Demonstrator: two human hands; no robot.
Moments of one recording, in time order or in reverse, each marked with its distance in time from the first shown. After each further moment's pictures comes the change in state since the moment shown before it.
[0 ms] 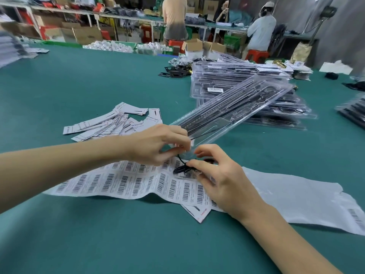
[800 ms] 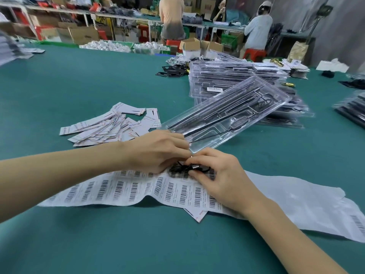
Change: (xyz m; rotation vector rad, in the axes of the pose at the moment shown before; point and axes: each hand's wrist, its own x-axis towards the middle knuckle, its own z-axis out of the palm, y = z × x) left_hand 0.005 0.005 0.009 0.248 -0.189 0.023; right_hand 0.008 0.004 -0.002 0.234 -0.071 0.204
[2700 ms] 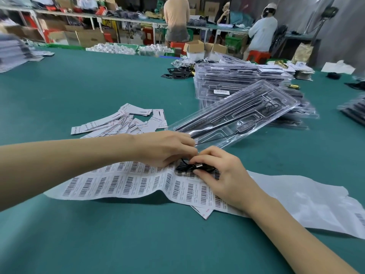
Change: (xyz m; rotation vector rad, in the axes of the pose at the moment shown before) left_hand -0.004 -0.012 0.000 -0.056 0.039 0.148; right_hand 0.001 -0.003 0.004 0.006 -0.012 -0.034
